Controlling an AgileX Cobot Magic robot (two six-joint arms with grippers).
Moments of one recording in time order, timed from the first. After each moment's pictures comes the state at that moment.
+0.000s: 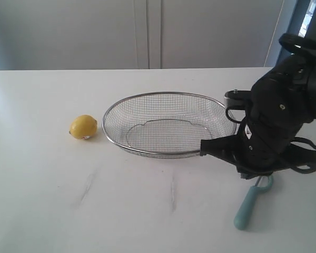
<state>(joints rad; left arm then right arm) 0.00 0.00 0.02 -0.21 0.40 0.31 0.55 1.55 -0.94 -0.25 0.83 0.85</state>
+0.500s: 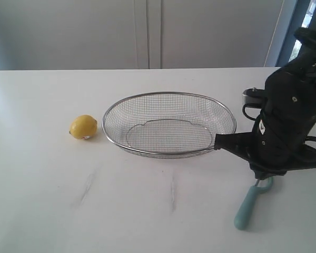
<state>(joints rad) 0.00 0.00 0.02 -0.21 0.40 0.31 0.47 1.55 -0.94 -0.24 0.86 0.88</state>
